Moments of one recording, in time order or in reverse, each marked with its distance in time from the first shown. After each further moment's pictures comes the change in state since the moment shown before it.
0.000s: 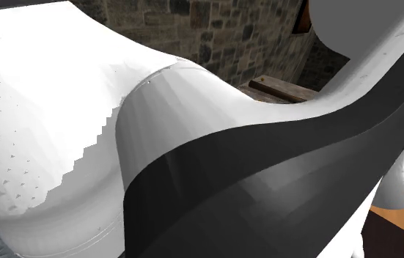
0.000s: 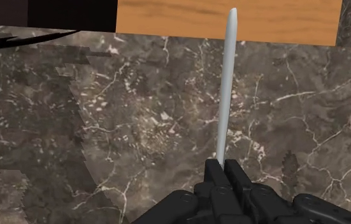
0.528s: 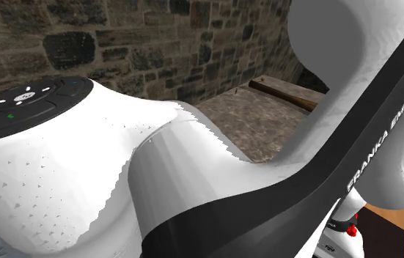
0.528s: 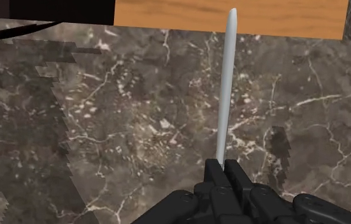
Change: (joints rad) arm 0.016 0.056 -0.012 -0.061 -0.050 0.099 0.033
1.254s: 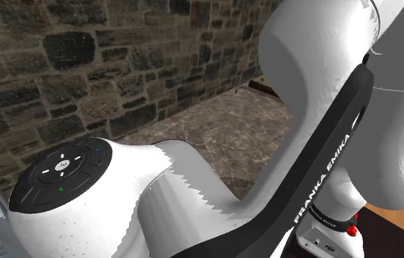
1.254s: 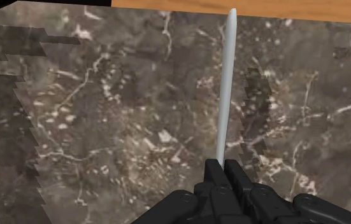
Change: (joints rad) arm 0.034 0.099 -0.038 -0.053 -0.093 0.122 0.056
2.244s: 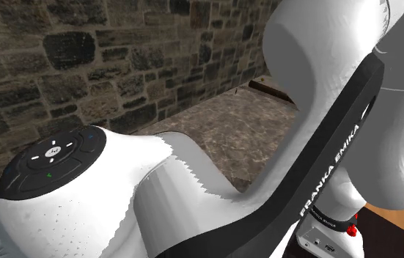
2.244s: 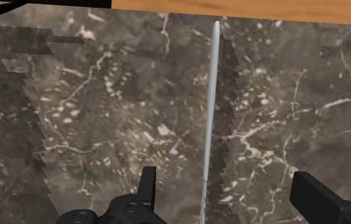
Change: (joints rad) arm -0.009 -0.018 0.009 0.017 0.018 -0.029 -0.014
